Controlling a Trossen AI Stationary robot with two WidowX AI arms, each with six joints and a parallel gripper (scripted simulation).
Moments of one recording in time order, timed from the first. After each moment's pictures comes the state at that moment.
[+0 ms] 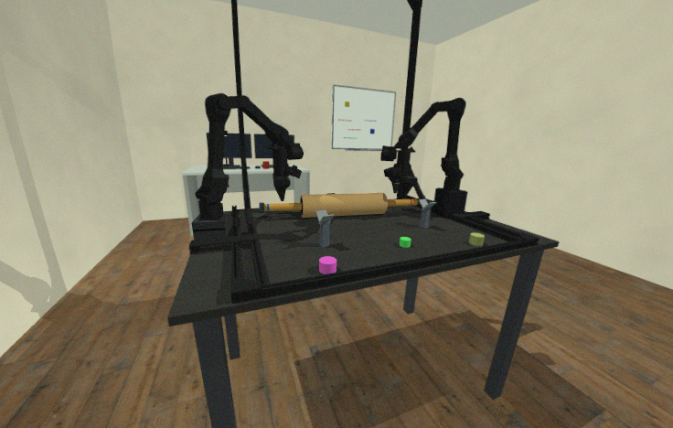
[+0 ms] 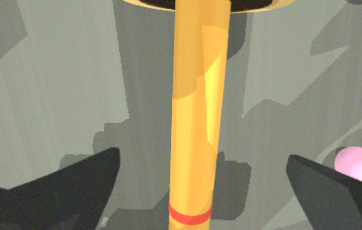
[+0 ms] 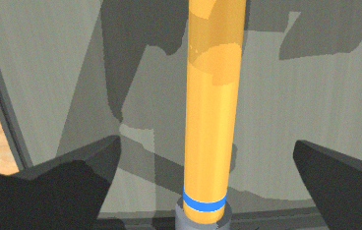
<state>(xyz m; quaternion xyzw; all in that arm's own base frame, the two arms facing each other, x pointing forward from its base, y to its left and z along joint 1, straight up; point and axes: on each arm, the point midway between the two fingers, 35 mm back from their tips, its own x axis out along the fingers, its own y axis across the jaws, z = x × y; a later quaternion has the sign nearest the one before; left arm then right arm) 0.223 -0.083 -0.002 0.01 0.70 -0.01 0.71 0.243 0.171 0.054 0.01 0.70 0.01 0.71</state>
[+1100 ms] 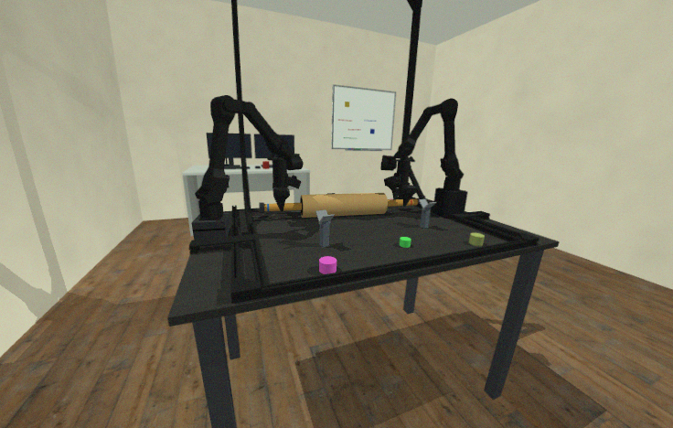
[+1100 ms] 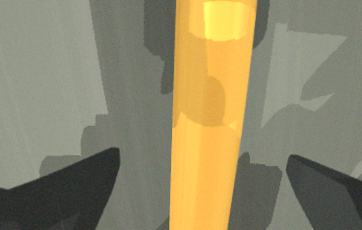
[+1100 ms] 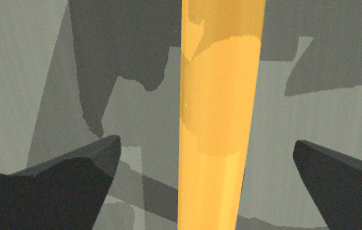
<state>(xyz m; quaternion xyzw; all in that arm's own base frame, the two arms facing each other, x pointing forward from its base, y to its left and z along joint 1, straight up) 0.218 -0.082 -0.044 0.01 0.70 -0.01 0.71 0.240 0.168 0.012 0.00 0.71 0.00 0.71</state>
